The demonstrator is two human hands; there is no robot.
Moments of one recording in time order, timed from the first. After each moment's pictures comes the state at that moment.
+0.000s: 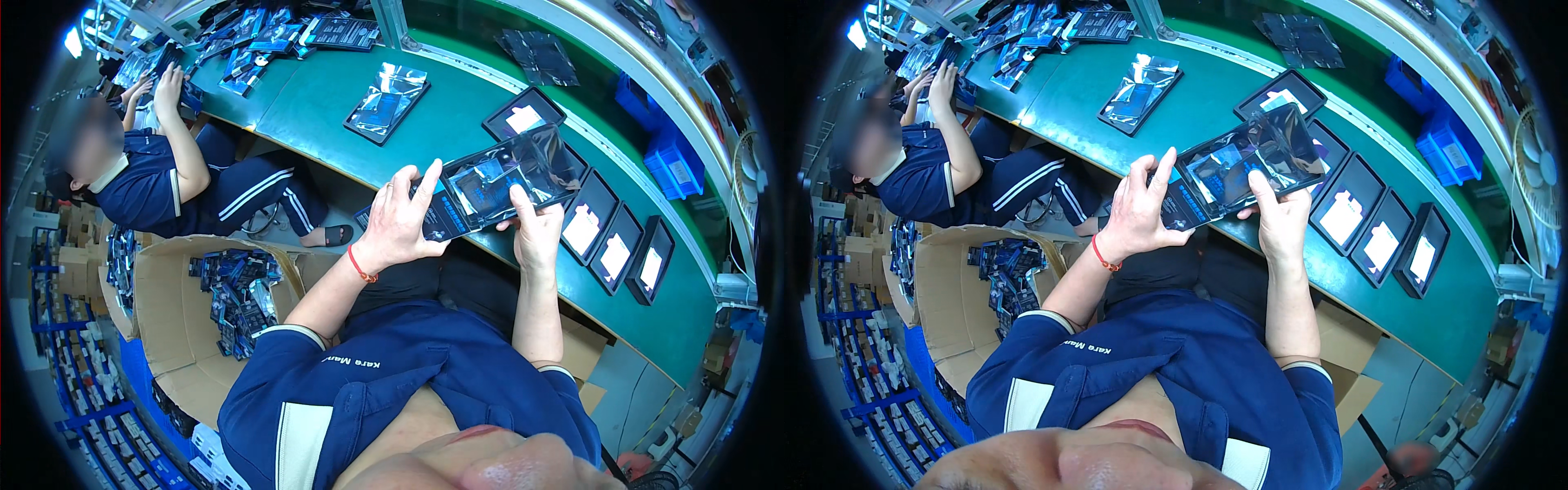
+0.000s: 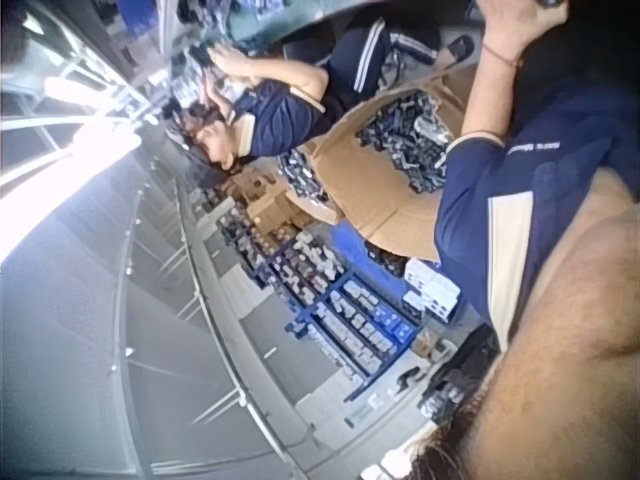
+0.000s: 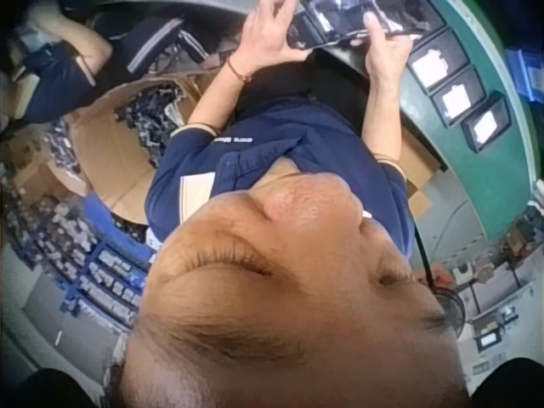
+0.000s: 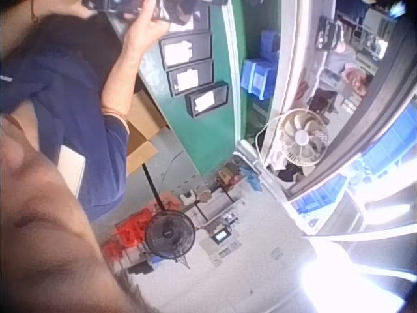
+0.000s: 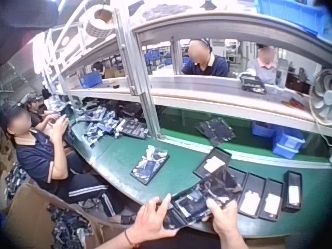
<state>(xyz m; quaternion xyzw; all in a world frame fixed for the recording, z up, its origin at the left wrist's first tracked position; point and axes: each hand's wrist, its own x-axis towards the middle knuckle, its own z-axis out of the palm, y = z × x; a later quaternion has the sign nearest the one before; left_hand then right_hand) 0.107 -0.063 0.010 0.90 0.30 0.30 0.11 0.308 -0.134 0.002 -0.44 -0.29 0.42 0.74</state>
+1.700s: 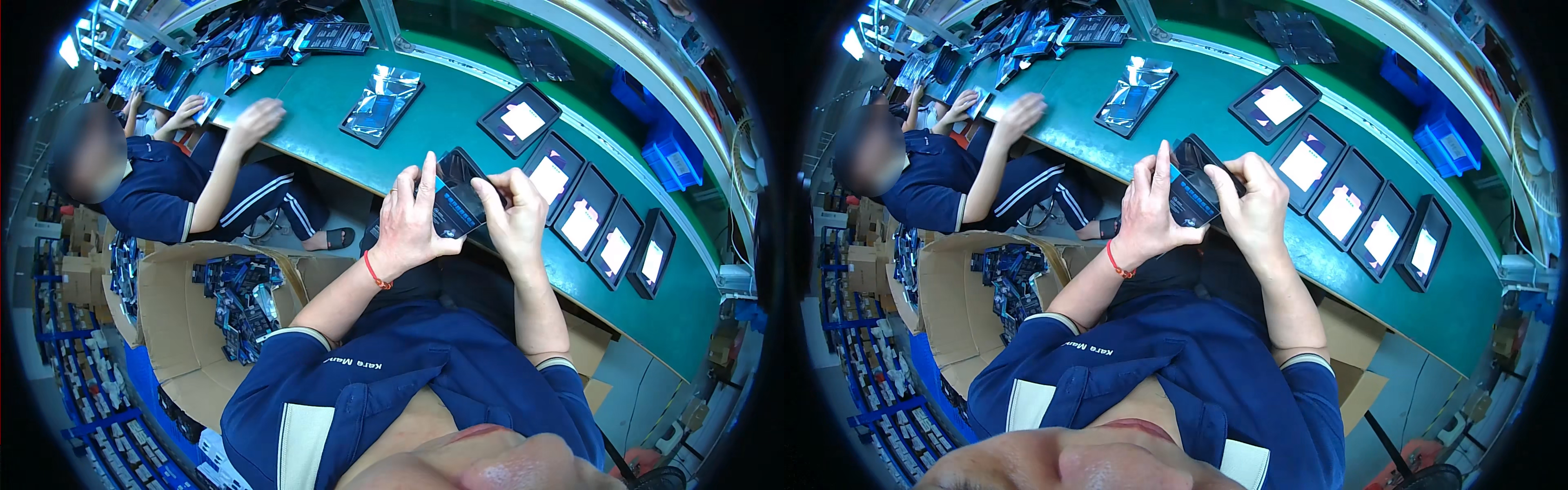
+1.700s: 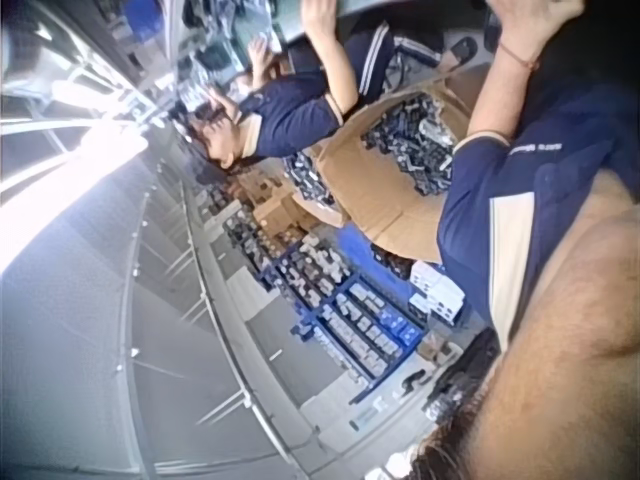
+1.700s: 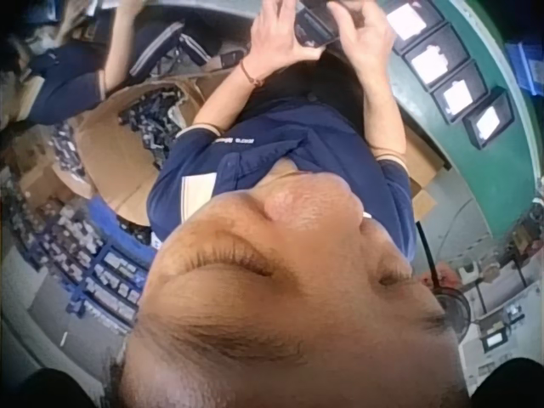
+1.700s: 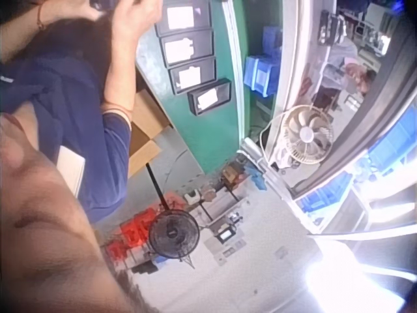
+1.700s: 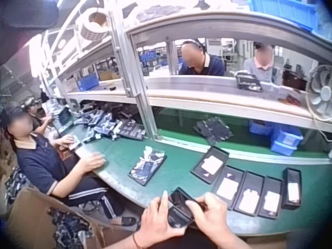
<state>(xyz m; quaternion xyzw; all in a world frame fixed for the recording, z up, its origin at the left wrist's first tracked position) 0.127 -0.073 0.004 0.86 0.35 0.34 0.13 0.288 -0.125 0.029 -0.64 -0.52 0.16 0.54</state>
